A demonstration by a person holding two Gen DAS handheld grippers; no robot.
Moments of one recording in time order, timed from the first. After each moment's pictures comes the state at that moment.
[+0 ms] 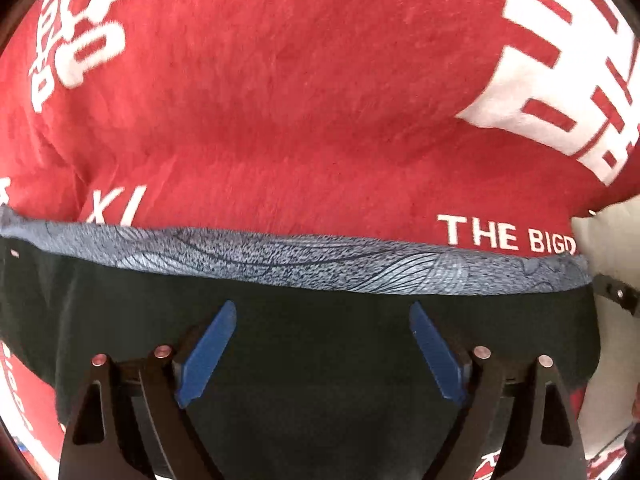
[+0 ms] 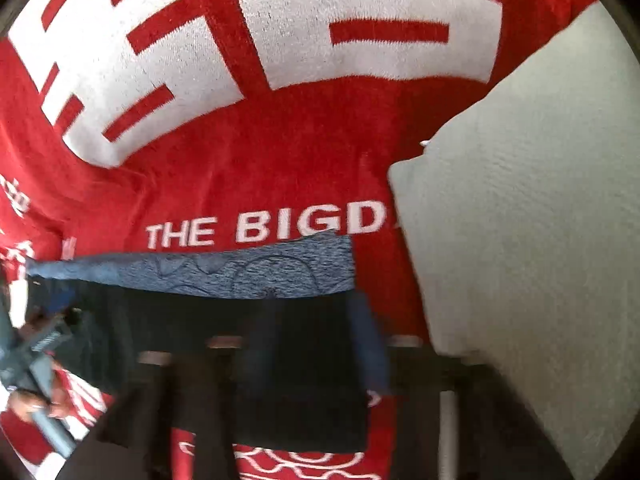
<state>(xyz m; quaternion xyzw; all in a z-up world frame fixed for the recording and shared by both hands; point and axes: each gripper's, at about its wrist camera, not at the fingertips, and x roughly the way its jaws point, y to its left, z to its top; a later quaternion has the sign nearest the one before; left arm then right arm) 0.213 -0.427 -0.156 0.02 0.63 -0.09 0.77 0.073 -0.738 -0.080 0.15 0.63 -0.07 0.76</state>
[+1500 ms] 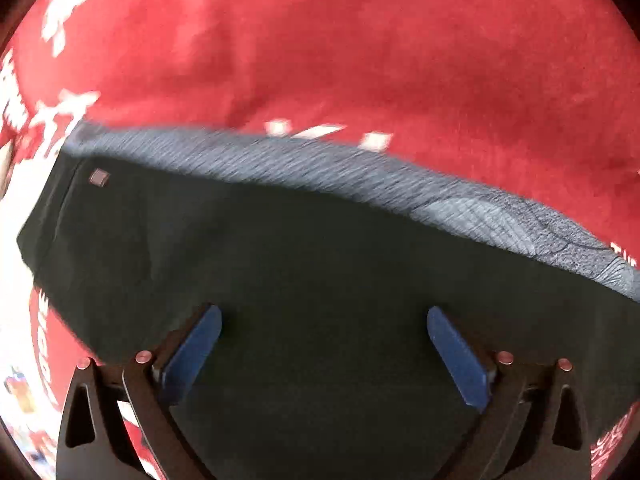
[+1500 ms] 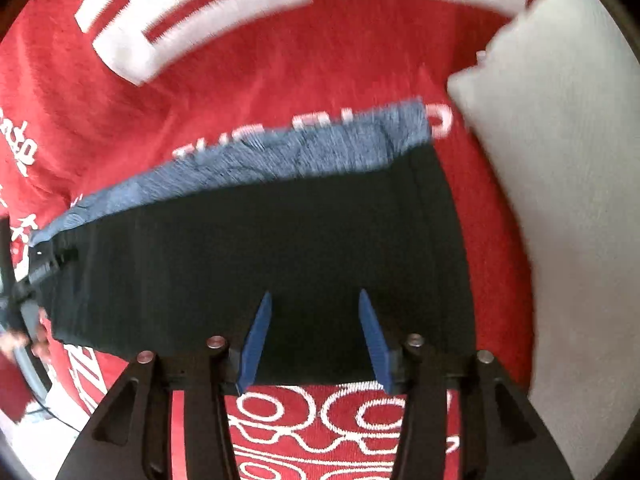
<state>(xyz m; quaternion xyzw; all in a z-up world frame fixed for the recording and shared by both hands) 0.197 -0.303 -0.194 0.00 0.64 0.07 0.76 0.035 -0.685 -0.106 0.16 0.63 -0.05 0.75</state>
